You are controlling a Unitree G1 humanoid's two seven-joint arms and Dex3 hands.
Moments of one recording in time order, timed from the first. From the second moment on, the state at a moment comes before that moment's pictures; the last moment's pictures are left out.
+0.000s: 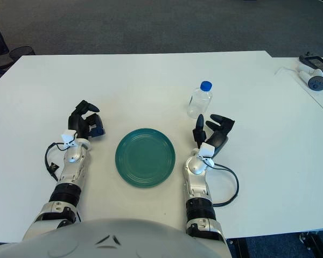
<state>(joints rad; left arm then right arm) -0.17 -0.07 0.13 0.51 -0.03 -0.48 0.14 -0.06 0.12 -0.14 0.40 -0.14 -0.46 -0.78</state>
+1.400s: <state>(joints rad) -0.17 -0.07 0.14 0.52 -0.02 -0.49 0.16 -0.09 0.08 -0.06 0.44 -0.25 -0.44 -0.65</state>
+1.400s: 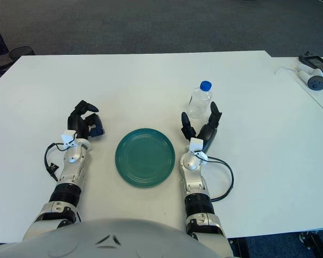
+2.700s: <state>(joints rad) -0.17 -0.06 0.14 0.51 -0.01 -0.47 0.17 -0.02 0.11 -0.06 0.30 -0.31 -0.30 -0.73</state>
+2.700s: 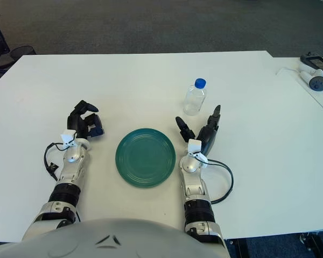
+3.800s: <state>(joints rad) -0.17 -0.06 0.15 0.50 -0.03 -0.45 0.16 -0.19 0.05 -0.17 0.47 -0.25 -0.30 -0.76</state>
